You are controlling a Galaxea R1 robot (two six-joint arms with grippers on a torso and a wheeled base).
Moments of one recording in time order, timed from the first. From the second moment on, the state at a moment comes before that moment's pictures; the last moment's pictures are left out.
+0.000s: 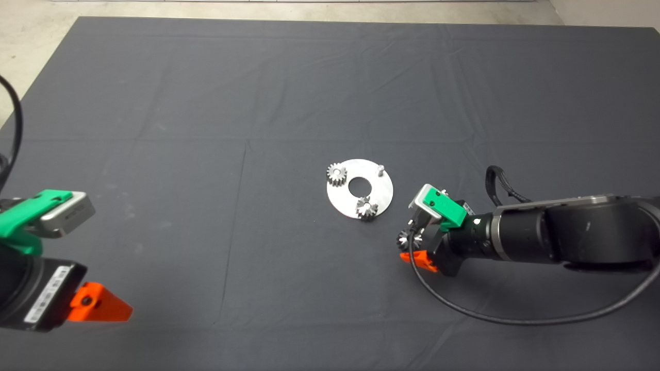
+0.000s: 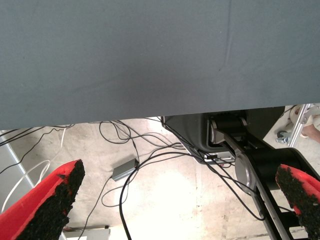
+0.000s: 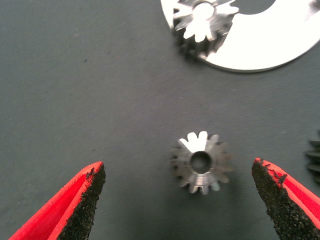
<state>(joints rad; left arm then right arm) -0.78 1.84 -0.40 -0.16 1.53 -1.36 0.10 2.30 -0.60 -0.91 -1.23 0.88</state>
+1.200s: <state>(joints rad) -0.78 1.85 -0.39 -0.16 1.52 -1.36 0.04 2.32 -0.70 -0.94 -1.18 0.86</state>
